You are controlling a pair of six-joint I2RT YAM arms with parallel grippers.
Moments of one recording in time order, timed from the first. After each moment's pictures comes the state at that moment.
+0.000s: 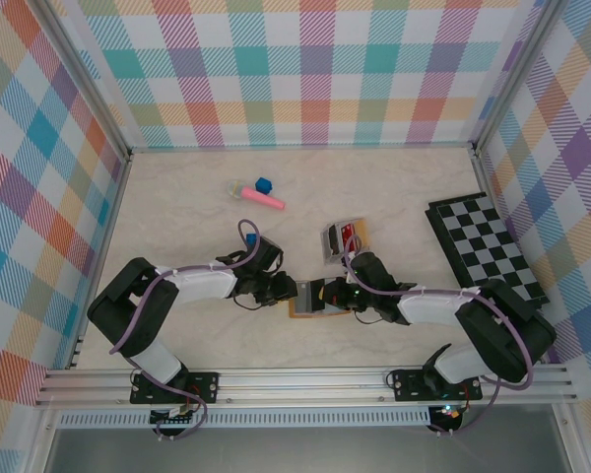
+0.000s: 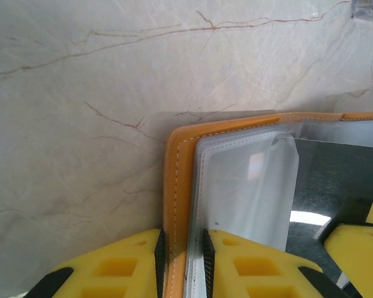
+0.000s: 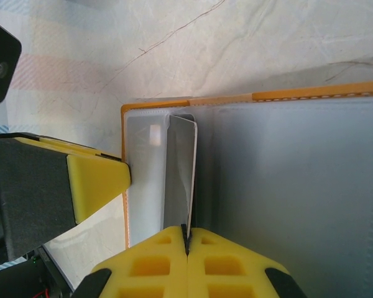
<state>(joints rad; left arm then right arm) -0.70 1.62 0.75 -0.19 0.35 -0.92 0.71 1.42 0.42 0.24 -0.36 0.94</state>
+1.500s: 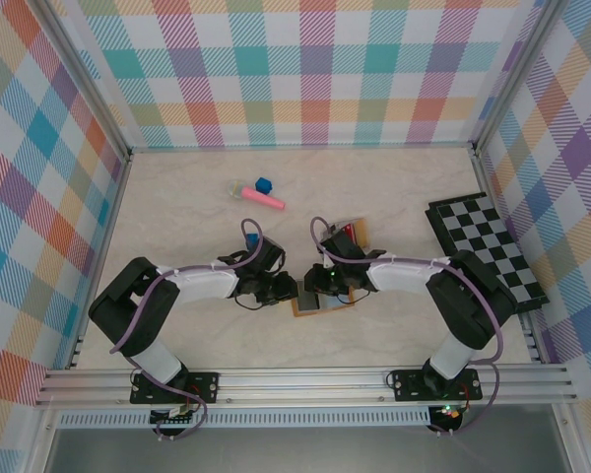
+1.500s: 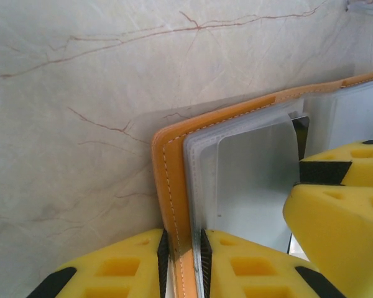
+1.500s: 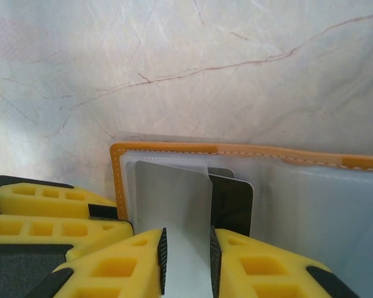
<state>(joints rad) -0.71 1.63 0.77 -0.20 0.33 -0.88 0.75 1.65 0.82 -0.18 -0.30 0.78</state>
